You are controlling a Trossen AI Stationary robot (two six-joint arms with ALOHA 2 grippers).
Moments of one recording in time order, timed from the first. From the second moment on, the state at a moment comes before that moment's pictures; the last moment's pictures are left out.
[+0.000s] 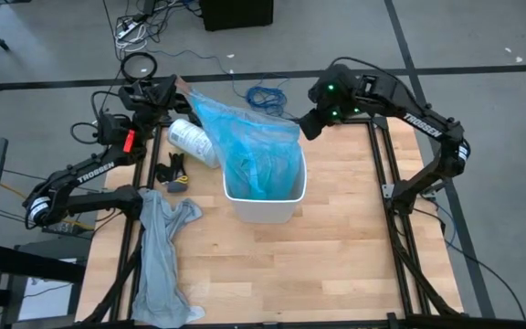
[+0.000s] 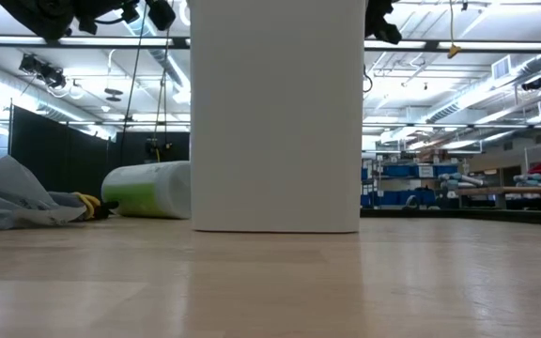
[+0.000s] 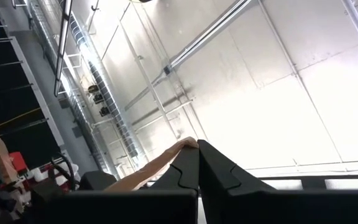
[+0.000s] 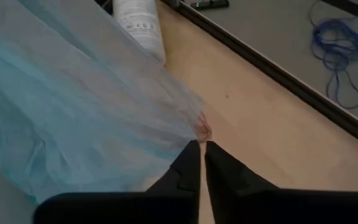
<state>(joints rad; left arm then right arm) 0.77 0.95 0.67 1.13 0.20 -1.63 -0.45 1.52 1.82 -1.15 -0.02 0.39</state>
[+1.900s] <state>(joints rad) 0.77 0.95 0.67 1.13 0.20 -1.60 -0.48 1.62 1.85 -1.13 -0.22 0.42</state>
